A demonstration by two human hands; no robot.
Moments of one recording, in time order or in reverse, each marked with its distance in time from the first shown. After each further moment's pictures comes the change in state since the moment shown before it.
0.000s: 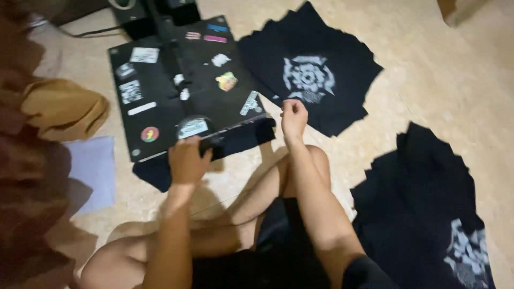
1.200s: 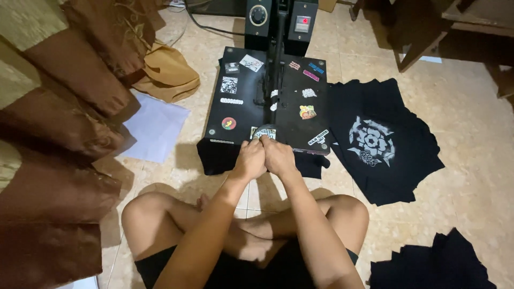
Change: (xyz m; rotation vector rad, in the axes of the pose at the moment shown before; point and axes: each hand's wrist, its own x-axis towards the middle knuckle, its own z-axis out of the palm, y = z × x) left_hand -0.001 -0.015 0.046 -0.039 0.239 0.124; right_hand -0.181 -0.128 0.087 -0.933 -1.025 -0.936
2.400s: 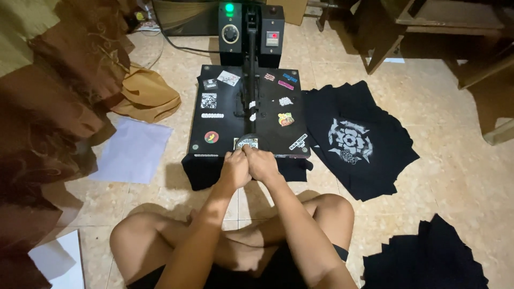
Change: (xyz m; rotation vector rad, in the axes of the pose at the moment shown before) left_hand 0.001 0.001 -0.007 -0.008 0.135 0.029; right_hand -0.003 0.001 -0.001 -0.047 0.072 -0.035
